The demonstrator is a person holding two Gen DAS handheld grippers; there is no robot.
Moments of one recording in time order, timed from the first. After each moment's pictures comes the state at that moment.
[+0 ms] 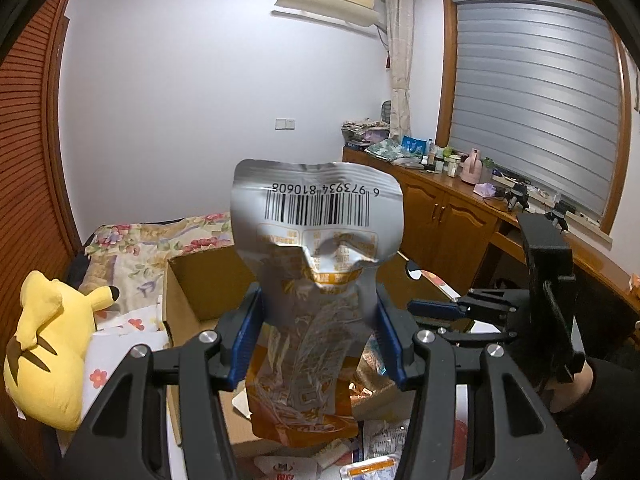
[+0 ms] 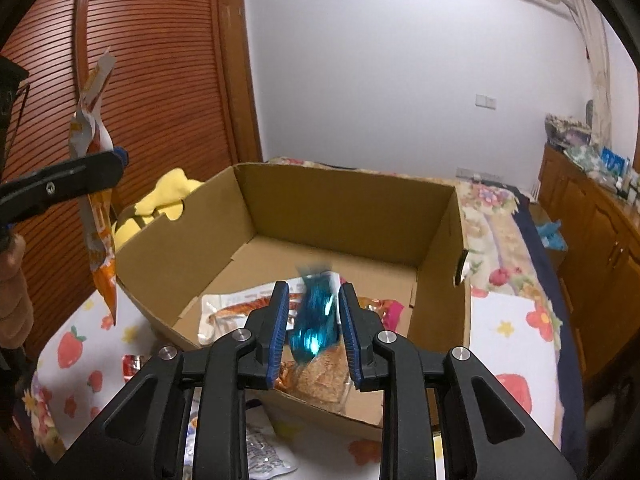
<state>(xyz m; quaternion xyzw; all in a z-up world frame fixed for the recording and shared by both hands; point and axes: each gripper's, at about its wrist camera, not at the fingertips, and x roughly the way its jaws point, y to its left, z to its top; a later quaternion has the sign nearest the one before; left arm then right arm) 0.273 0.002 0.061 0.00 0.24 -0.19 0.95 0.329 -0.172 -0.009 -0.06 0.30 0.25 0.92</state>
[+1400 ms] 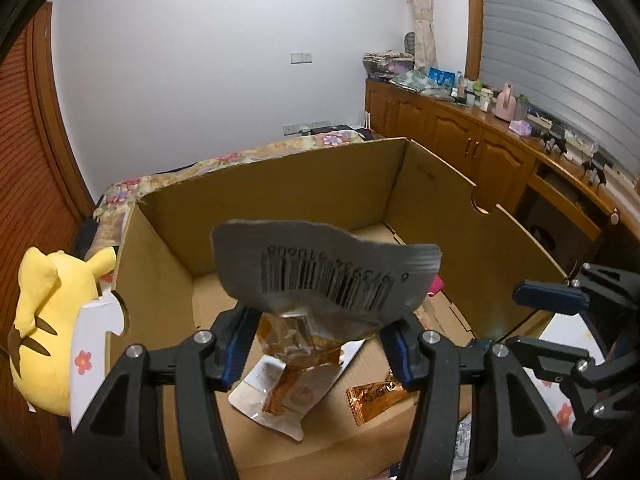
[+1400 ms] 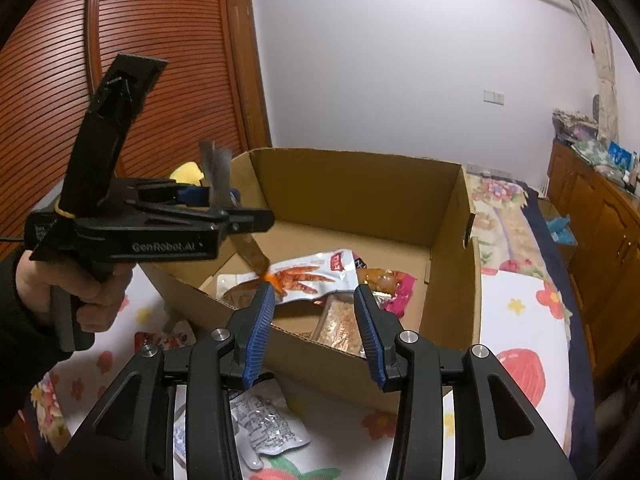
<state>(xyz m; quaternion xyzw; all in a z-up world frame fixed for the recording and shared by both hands) 0.340 -0.041 -0.006 0.05 0.36 -0.14 0.92 0.310 -0.181 -0.019 -0.05 0.30 0.27 0.91</state>
